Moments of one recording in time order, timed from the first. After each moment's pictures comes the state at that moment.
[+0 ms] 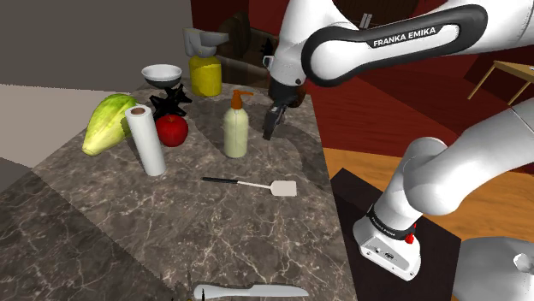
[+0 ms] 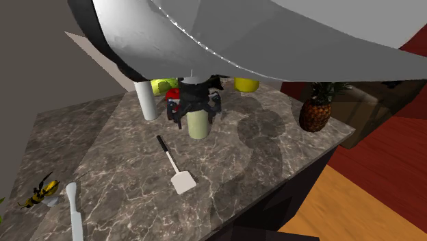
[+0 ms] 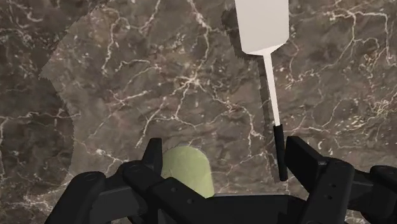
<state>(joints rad) 0.25 -0.48 0.15 -2.46 0.09 2.09 -0.07</state>
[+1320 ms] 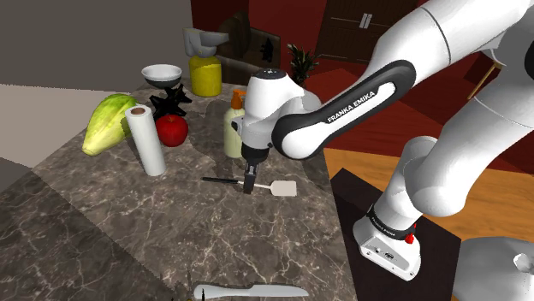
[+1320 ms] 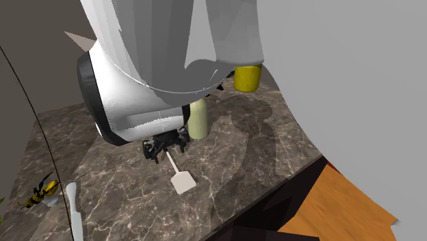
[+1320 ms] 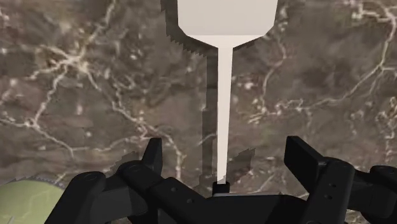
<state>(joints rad) 0.35 -0.17 0.28 -2.53 0.08 2.43 -0.11</state>
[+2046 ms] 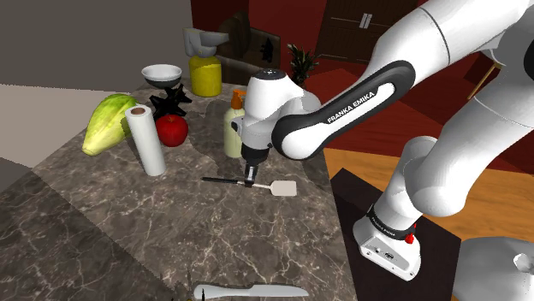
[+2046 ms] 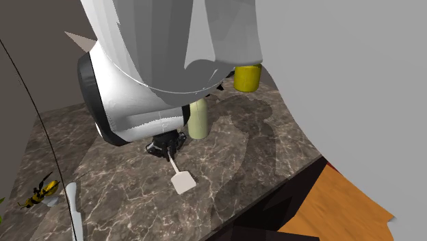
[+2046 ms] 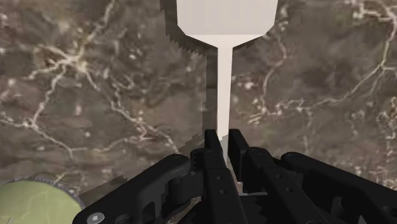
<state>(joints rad) 0.35 -0.16 0.28 -2.53 0.08 2.44 -0.11</state>
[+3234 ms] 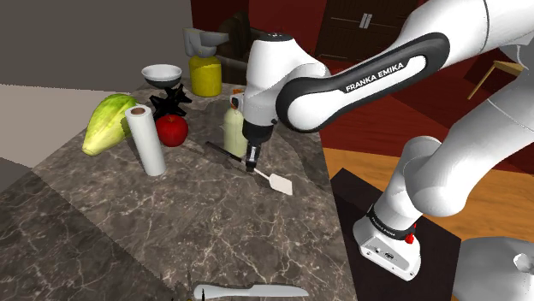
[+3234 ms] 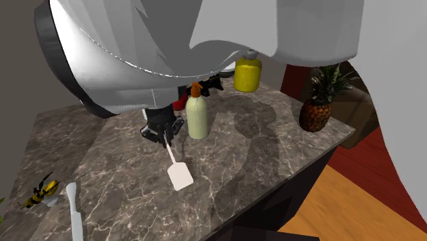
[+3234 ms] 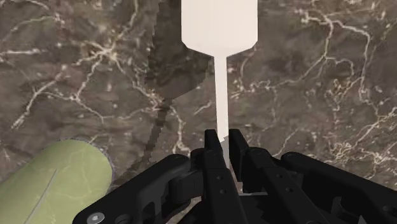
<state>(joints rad) 0.35 -0.28 0.27 -2.45 0.10 2.24 -0.13</state>
